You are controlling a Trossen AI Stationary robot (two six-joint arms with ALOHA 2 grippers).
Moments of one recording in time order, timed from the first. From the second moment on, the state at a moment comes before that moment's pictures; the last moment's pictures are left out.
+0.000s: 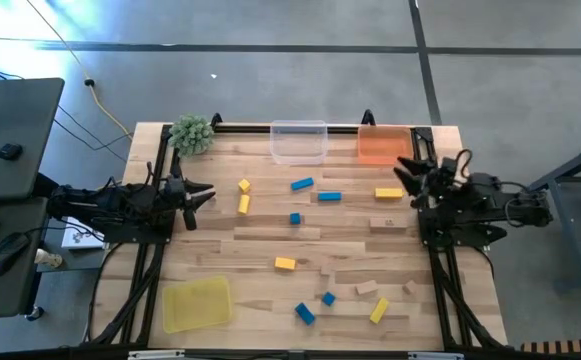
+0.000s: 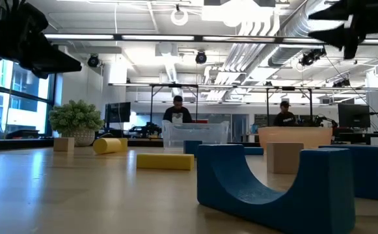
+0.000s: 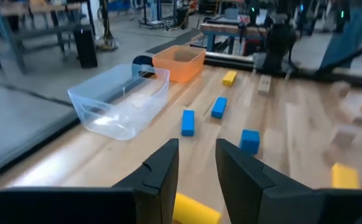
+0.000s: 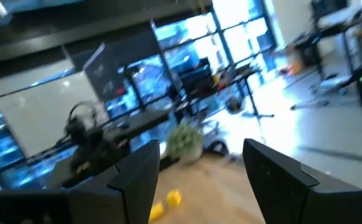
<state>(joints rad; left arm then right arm) -0.01 0.00 0.16 -0.38 -0.51 -0.08 0.06 0.04 0.29 -0.03 0.57 0.26</state>
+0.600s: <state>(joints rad) -0.01 0.00 0.16 -0.38 -0.51 -0.06 0.04 0.54 0.77 -0.46 0.68 0.18</state>
